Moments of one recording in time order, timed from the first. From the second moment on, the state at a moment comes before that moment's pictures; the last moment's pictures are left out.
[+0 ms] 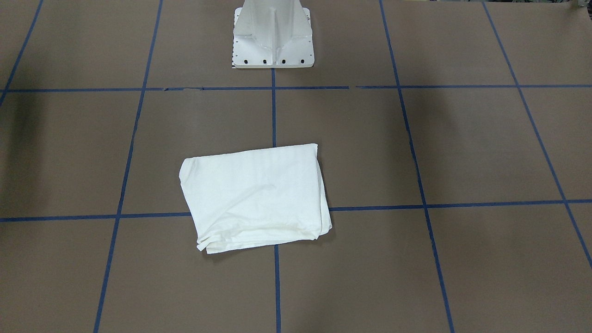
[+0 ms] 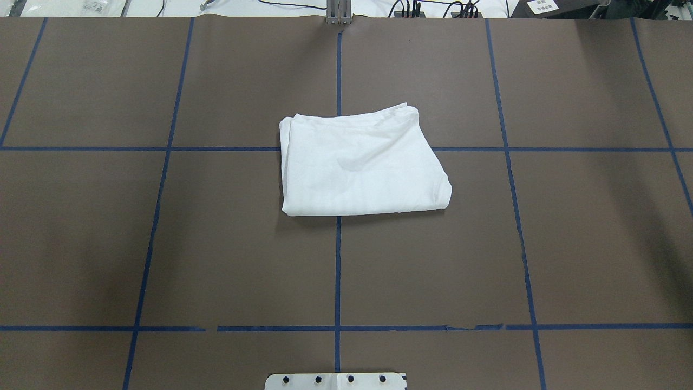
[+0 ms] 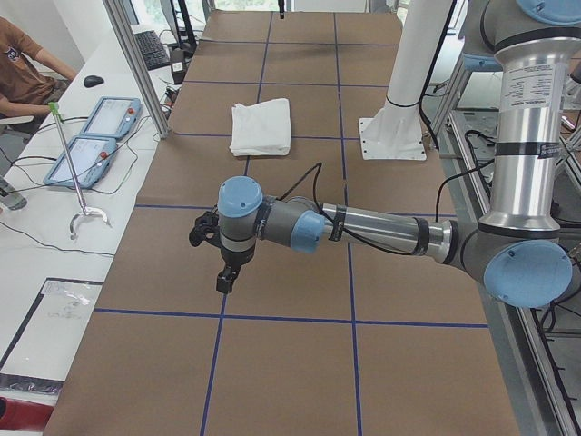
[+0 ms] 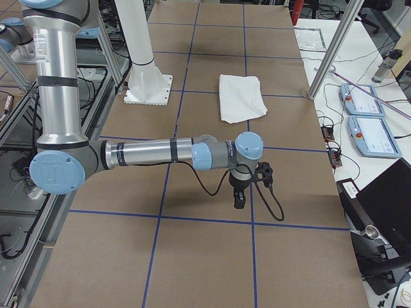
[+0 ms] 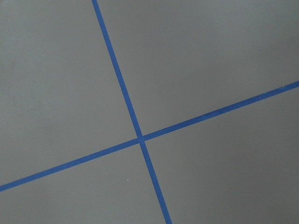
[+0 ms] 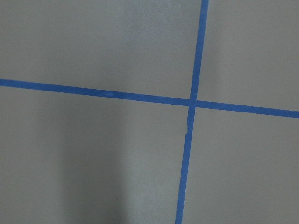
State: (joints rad) left arm -1.51 -1.56 -1.72 -1.72 -2.30 0.10; right arm 1.44 -1.56 1.66 -1.57 2.30 0.07
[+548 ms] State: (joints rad) left arm -1.51 -1.56 -1.72 -1.72 -2.31 0.11; right arm 1.44 -1.55 1.68 -1.57 2.30 0.07
